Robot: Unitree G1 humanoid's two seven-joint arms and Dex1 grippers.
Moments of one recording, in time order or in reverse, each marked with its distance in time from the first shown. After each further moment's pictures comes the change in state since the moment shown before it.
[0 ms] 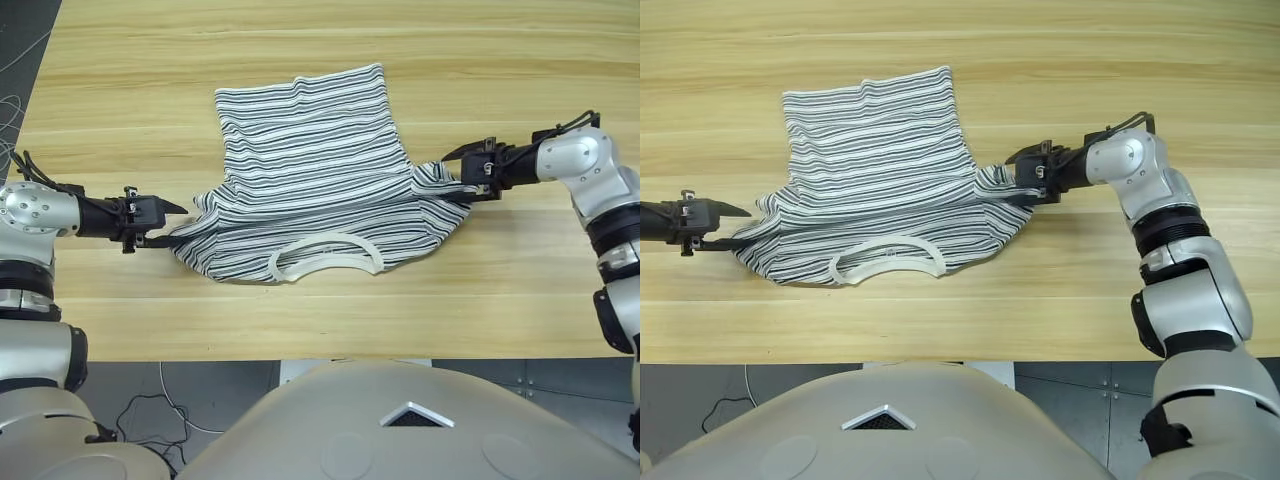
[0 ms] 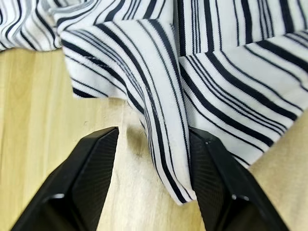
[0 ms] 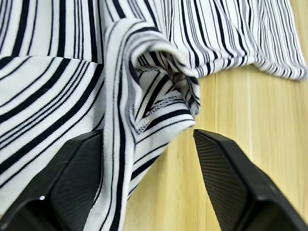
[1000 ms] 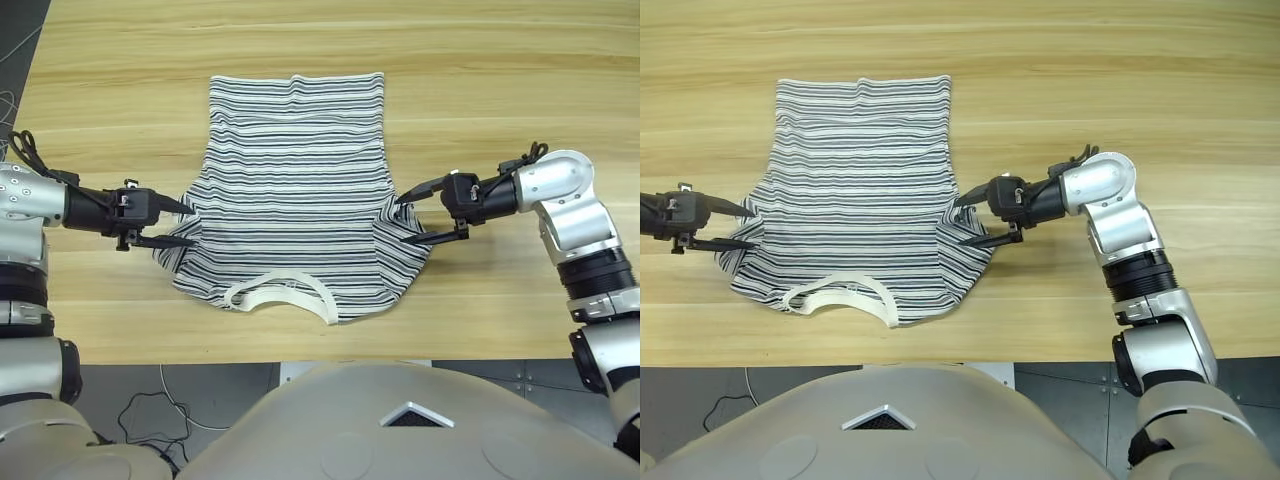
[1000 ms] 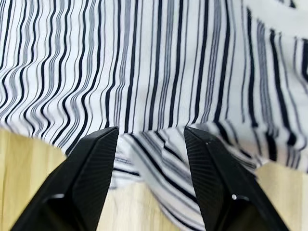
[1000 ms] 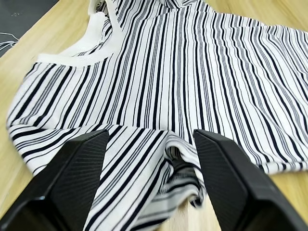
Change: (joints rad) left arm 0.058 0.021 0.157 -0.279 -0.076 0.182 -0.246; right arm 0.253 0.117 -0.176 -0.553 0.286 0.377 0.351
